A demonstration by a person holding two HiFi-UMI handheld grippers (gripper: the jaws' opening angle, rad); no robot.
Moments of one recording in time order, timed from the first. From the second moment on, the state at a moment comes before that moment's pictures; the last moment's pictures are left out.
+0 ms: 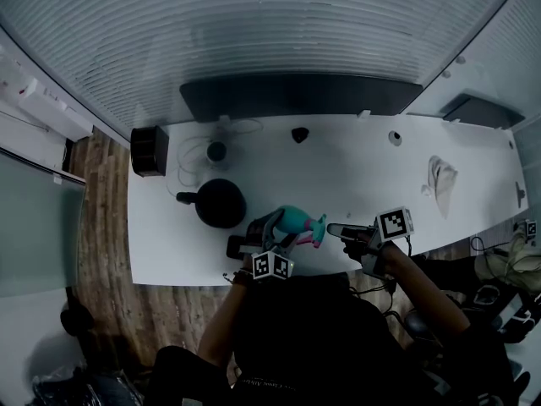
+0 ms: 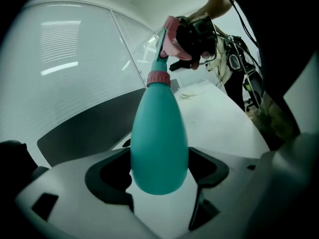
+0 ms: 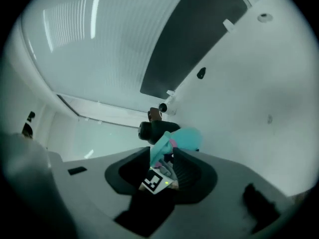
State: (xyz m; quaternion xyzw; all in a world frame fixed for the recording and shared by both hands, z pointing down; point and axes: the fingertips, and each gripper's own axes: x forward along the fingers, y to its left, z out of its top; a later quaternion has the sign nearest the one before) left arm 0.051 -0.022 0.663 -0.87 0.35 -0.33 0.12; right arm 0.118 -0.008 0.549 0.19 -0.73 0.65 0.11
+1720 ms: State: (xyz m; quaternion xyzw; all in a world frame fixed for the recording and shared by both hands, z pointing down) left arm 0.098 -0.001 0.711 -0.93 0.20 -0.29 -0.07; right arm 0.125 0.000 0.572 -0.03 -0.74 -0.21 0.63
